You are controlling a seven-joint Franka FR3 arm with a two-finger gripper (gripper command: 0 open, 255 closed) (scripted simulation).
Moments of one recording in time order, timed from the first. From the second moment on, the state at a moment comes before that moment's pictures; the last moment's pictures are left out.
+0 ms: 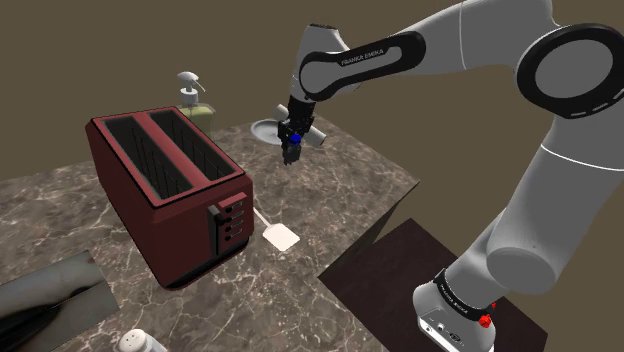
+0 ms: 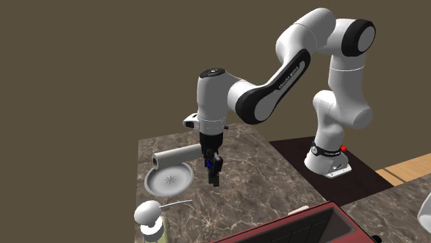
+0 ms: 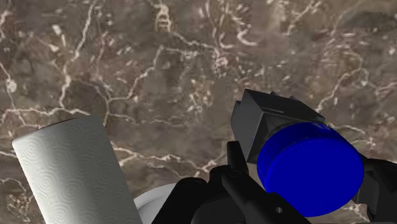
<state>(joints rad) 0.12 0.23 0.11 -1.93 -0.01 2.21 0.04</state>
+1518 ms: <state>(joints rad) 0.11 0.20 0.11 -1.73 0.00 1.98 0.02</state>
